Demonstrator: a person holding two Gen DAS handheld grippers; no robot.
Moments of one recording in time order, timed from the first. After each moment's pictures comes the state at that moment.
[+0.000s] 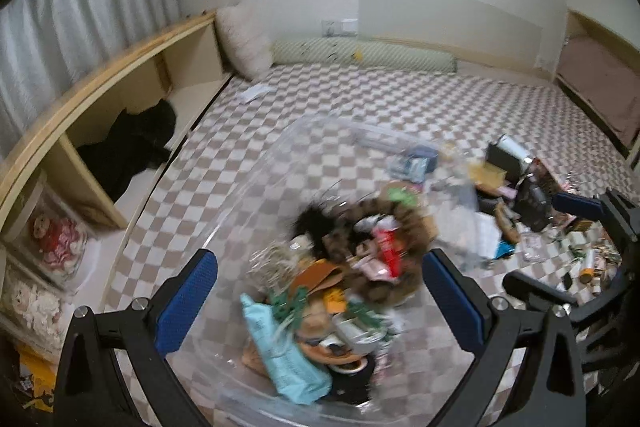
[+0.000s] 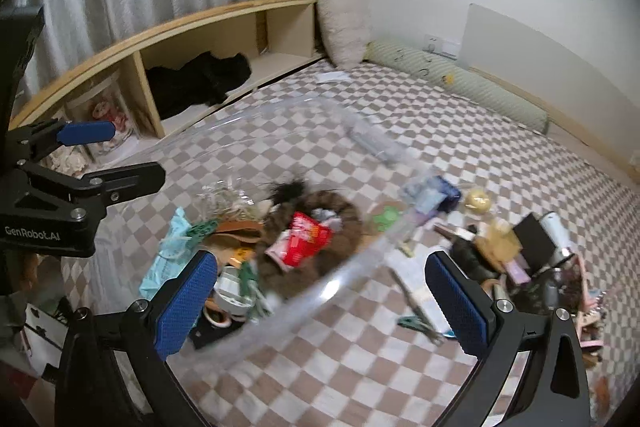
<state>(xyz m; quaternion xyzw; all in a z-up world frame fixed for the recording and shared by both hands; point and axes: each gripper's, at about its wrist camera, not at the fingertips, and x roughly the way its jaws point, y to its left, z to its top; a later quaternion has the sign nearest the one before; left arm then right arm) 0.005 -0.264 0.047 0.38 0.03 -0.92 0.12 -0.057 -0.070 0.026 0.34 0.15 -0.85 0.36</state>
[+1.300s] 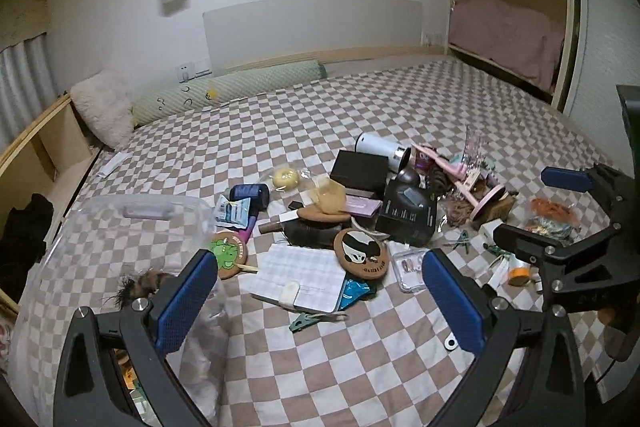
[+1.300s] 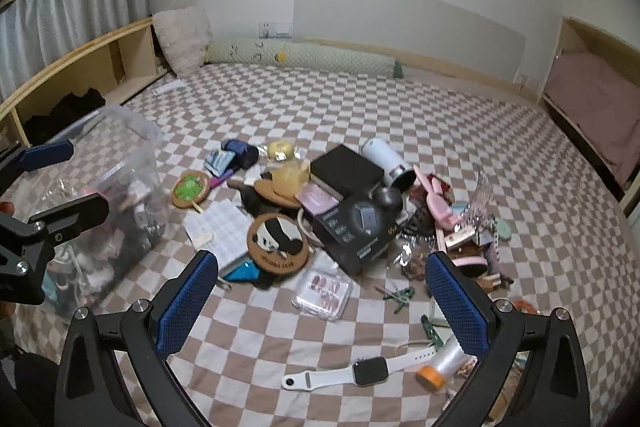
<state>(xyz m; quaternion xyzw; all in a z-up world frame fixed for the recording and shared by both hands) -0.098 -0.029 0.012 0.35 -0.05 -0.94 -0.04 -0.140 0.181 -0.017 0.36 0.09 -0.91 0.18</state>
